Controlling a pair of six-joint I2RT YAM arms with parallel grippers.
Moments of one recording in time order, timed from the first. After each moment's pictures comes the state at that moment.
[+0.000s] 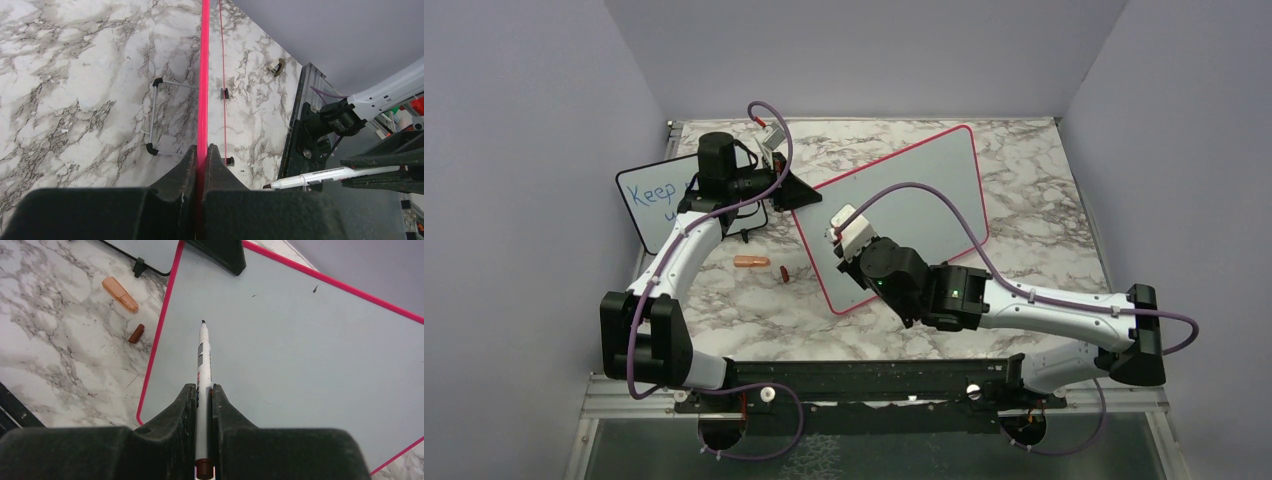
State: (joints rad) left arm -0.13 1.41 1.08 -0.04 1.08 -0.17; right arm 1.31 1.32 1.21 -0.28 0.64 -0.06
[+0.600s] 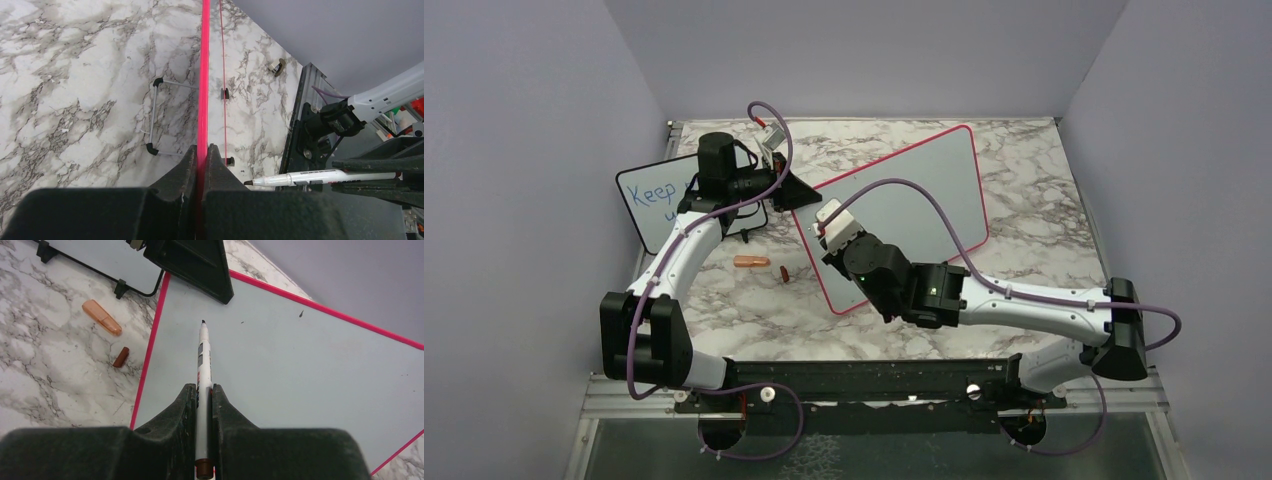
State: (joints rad) left arm -0.13 1.40 1.08 -0.05 1.08 -0.17; right arm 1.31 1.42 1.25 -0.17 0.73 -0.12
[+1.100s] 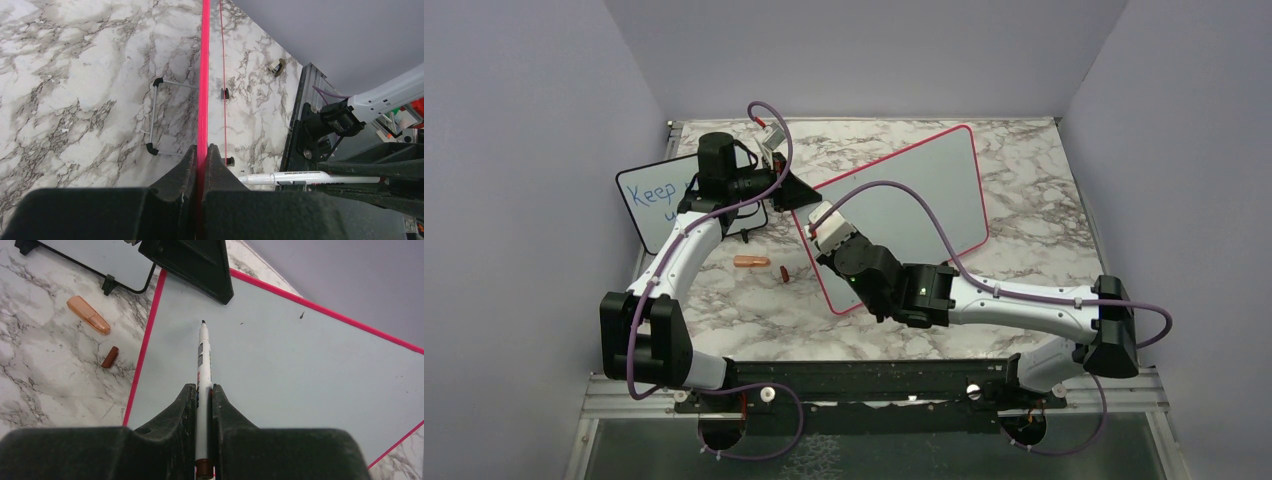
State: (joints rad) left arm -0.13 1.40 1.08 -0.05 1.08 -0.17; right arm 1.31 1.47 1.26 -0.14 0.77 -0.16
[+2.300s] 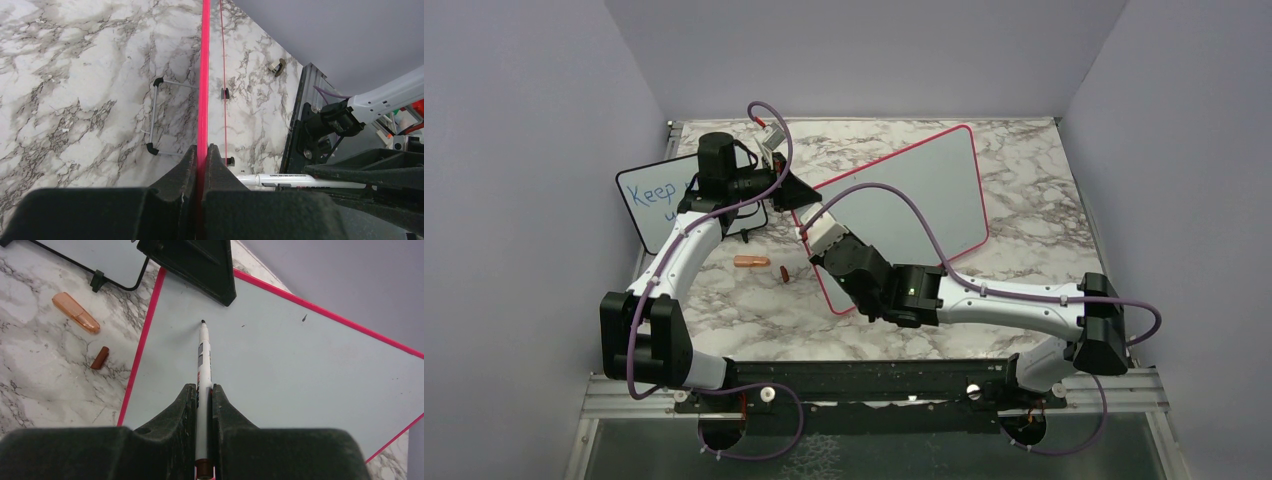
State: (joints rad) left arm -0.13 1.40 1.08 -0.05 1.08 -0.17; right arm 1.31 1.52 1.27 -0.12 0.81 -0.18
